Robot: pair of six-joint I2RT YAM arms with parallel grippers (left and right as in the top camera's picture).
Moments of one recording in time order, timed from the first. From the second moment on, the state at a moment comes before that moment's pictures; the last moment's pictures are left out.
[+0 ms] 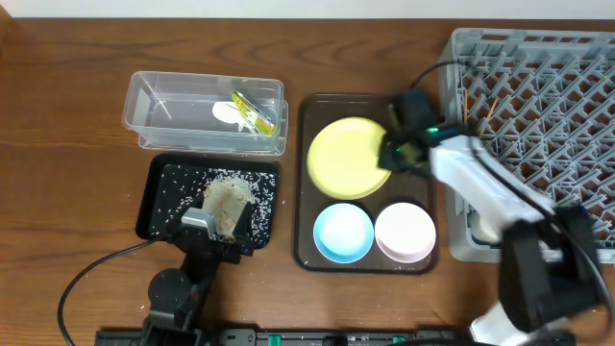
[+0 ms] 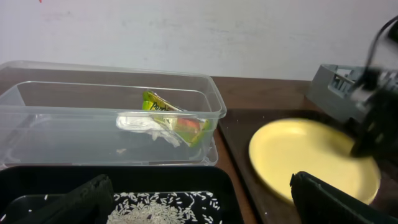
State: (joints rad) left arm -0.20 0.01 0.03 -0.13 0.07 -0.17; right arm 0.32 1.75 1.17 -0.63 -0.02 0.53
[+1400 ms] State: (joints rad) left arm -0.20 0.01 0.03 -0.13 0.07 -0.17; right arm 0.10 1.18 1.19 -0.81 1.09 0.33
